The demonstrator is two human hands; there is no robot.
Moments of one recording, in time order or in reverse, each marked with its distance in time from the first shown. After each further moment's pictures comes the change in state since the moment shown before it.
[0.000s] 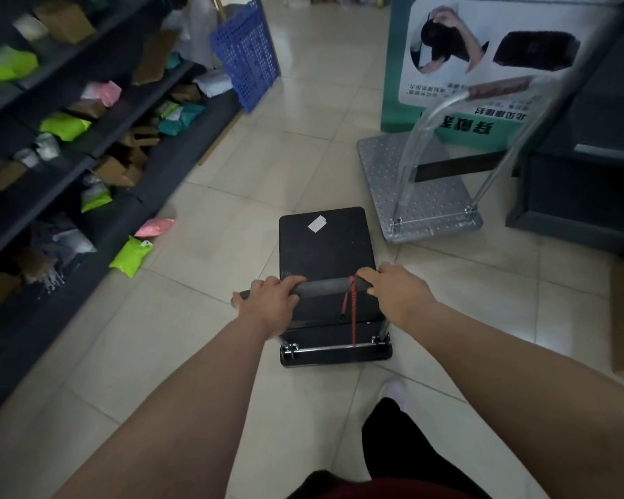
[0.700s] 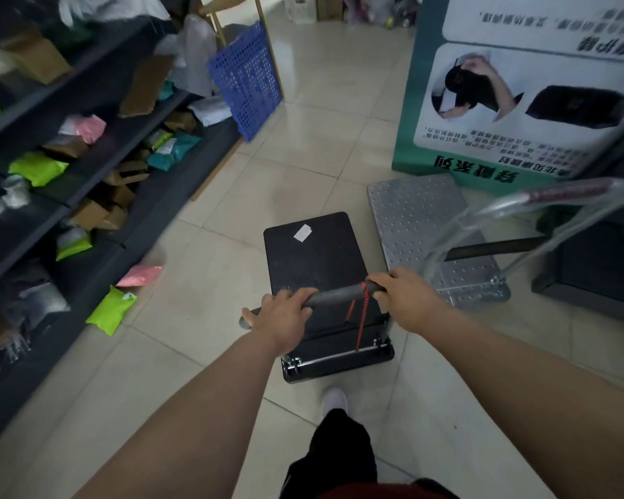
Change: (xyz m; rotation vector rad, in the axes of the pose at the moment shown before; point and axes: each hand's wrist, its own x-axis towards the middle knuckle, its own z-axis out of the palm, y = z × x) left_hand 0.258 0.019 -0.126 -0.069 -0.031 0.006; right_hand 0.283 0.061 -0.096 0.070 0.016 0.000
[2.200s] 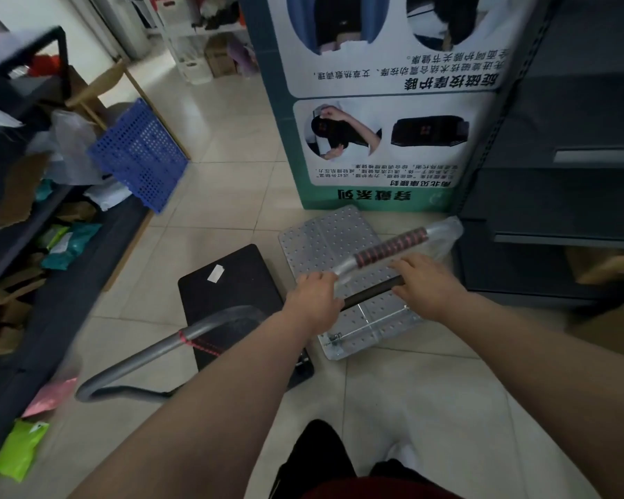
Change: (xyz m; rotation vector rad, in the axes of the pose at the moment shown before) left_hand 0.123 0.366 -0.018 0.133 -0.053 0.435; right_hand -0.029 0.307 -0.150 -0.015 0.119 0.259
